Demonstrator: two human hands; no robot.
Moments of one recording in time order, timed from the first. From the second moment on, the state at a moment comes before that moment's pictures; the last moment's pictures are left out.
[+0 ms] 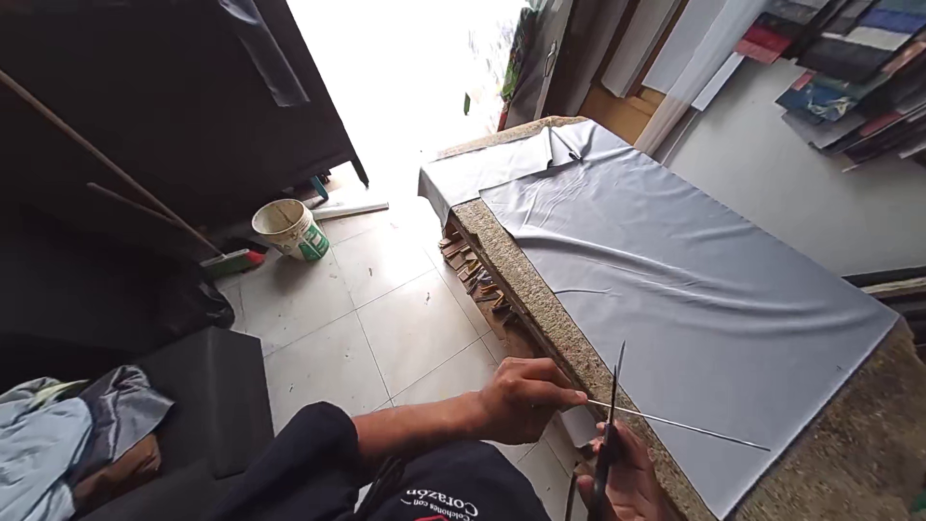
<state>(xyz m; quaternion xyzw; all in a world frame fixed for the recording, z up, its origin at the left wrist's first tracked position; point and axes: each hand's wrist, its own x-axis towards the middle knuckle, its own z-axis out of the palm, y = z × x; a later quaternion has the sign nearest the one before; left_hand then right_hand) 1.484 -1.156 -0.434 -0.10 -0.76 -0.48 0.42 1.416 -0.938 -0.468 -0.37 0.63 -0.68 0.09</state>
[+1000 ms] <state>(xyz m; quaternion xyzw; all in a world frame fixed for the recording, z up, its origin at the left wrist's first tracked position) 1.542 -1.487 -0.445 0.28 -0.70 -0.32 0.57 1.338 -1.407 -0.472 -0.60 0.41 -0.61 0.30</state>
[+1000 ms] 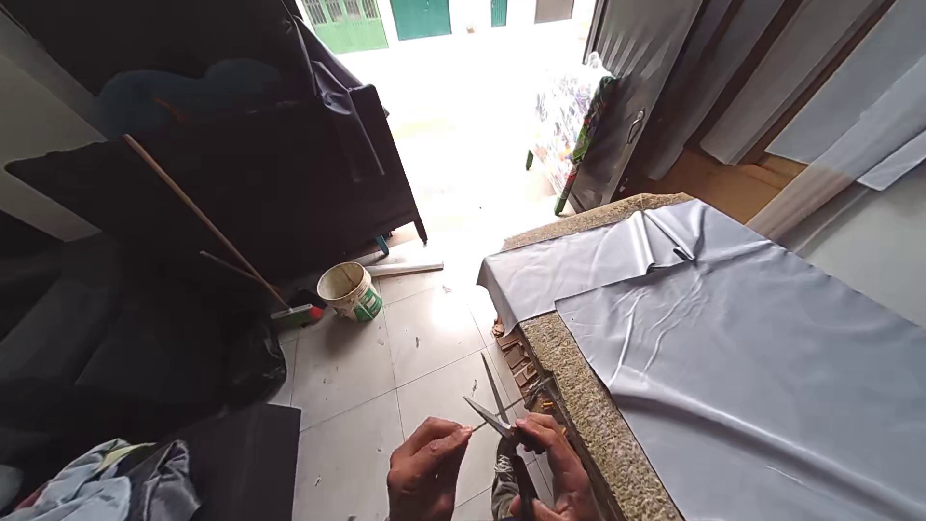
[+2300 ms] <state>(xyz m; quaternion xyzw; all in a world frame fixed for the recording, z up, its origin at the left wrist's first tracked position) 1.622 -1.939 -0.433 0.13 -0.60 -0.63 0.47 1.457 -1.792 -0.457 -0.38 0.36 -0.76 0.39</state>
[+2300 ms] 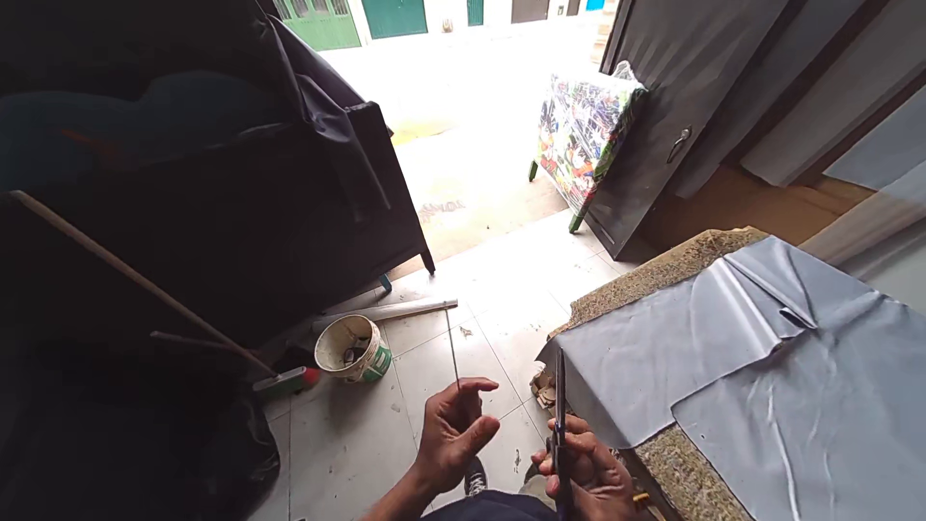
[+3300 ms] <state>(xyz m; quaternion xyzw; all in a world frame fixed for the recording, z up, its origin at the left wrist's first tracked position) 1.500 -1.972 -0.431 0.18 -0.72 -0.55 0.39 1.379 -1.860 -0.487 -0.48 0.66 -0.57 -0.02</state>
